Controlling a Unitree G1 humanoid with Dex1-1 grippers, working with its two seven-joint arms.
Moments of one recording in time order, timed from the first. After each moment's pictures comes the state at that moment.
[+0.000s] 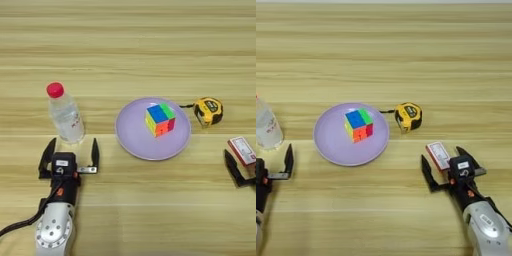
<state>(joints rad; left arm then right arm) 0.33 0.03 0.01 0.01 0.04 -0.34 0.00 0.23 -0.28 -0.14 0.15 0.13 -0.23 0.37</state>
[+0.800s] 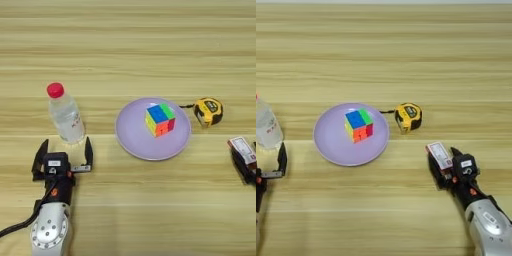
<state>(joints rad) 0.33 0.01 0.04 0.01 0.02 -0.34 0.00 0.21 -0.30 -0.13 0.18 0.19 -0.19 0.41</state>
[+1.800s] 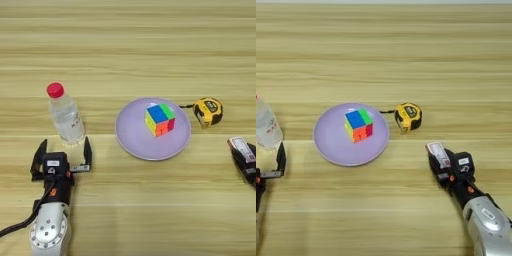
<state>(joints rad) 0.33 0.01 0.04 0.01 0.02 -0.34 0.00 0.21 -0.31 -0.12 0.13 0.21 -0.10 0.41</state>
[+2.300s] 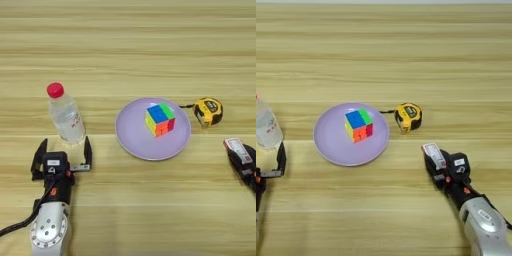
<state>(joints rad) 0.33 0.01 0.04 0.01 0.02 -0.34 0.00 0.24 -0.29 -0.08 0.04 0.21 -0.05 0.40</state>
